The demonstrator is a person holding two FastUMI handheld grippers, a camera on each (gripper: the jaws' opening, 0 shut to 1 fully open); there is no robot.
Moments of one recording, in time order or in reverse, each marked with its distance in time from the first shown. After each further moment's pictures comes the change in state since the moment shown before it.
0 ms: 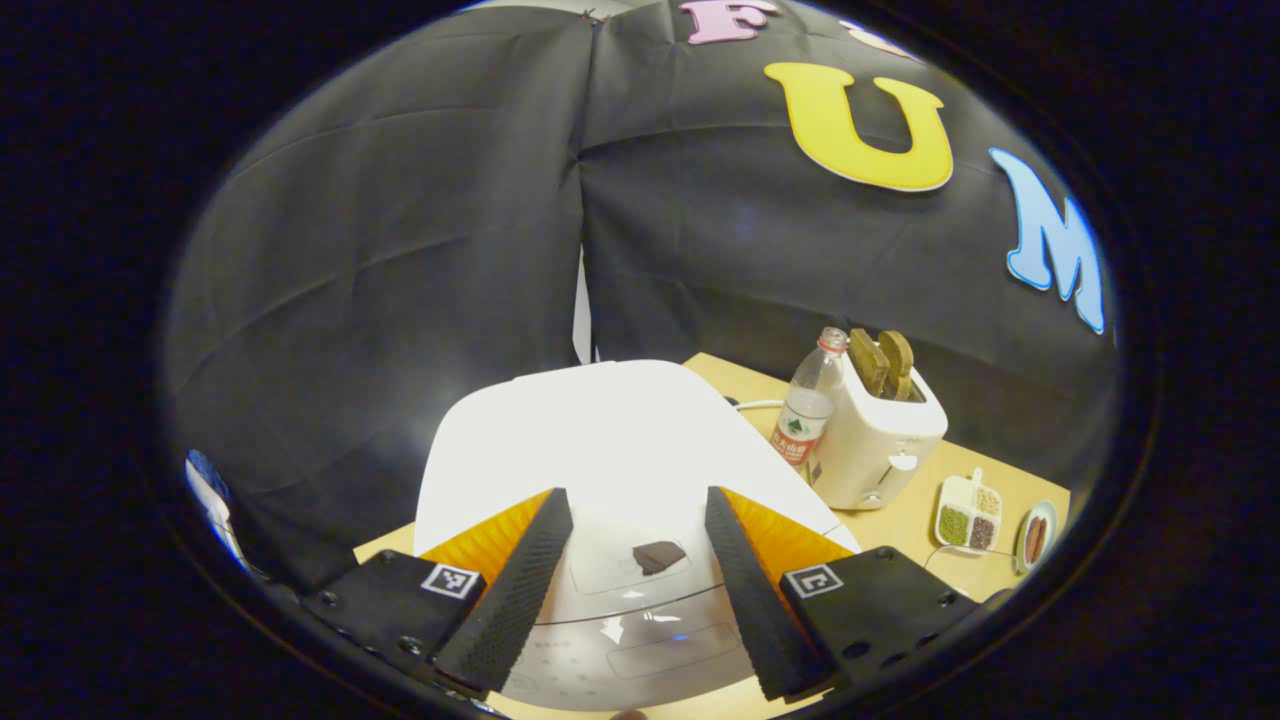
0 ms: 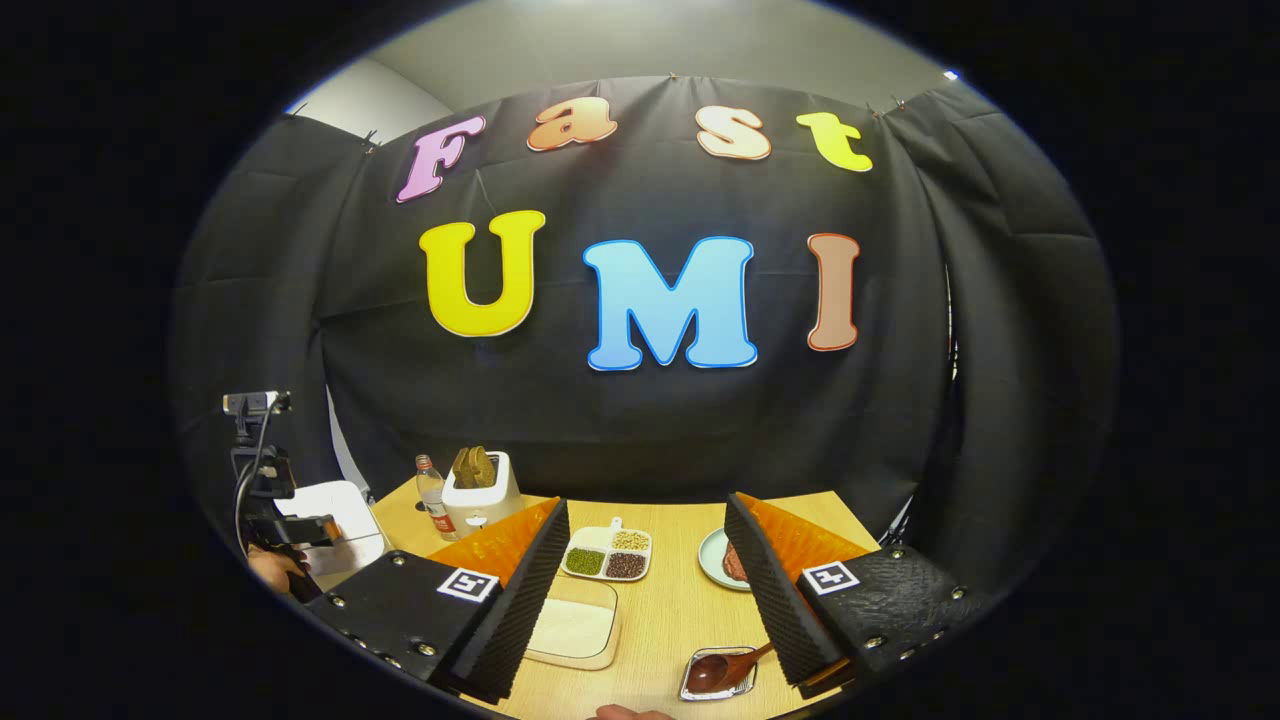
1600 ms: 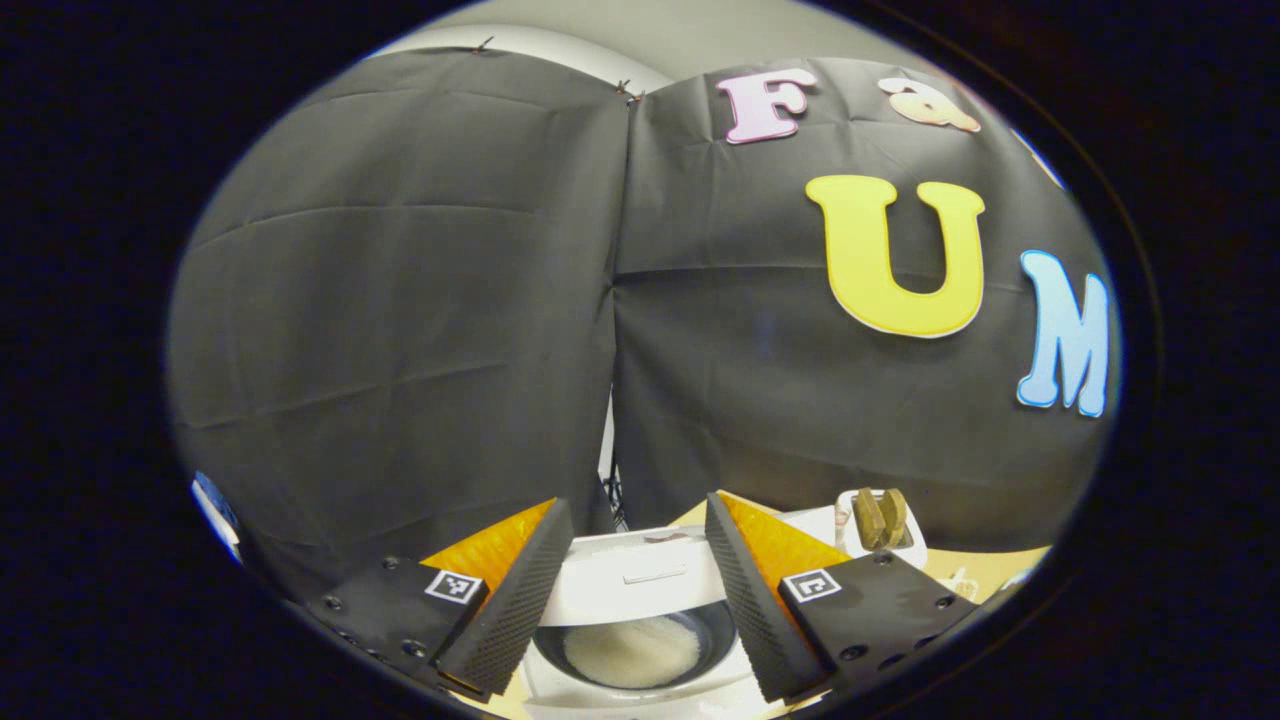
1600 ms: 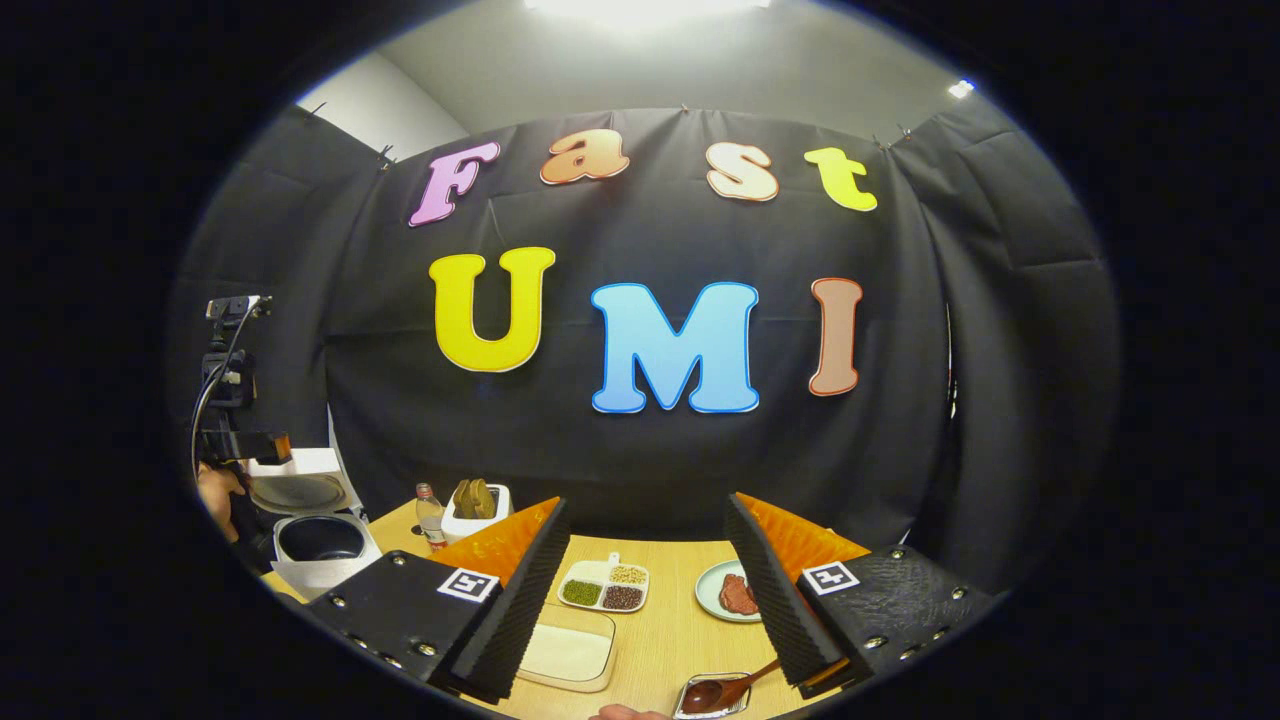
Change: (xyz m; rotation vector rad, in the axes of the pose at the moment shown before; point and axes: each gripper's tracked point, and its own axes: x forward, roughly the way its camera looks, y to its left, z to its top) left arm -0.041 0.037 0.158 -0.064 -0.291 0.067; right arm -0.002 0.005 0.028 -0.032 -0.110 -0.003
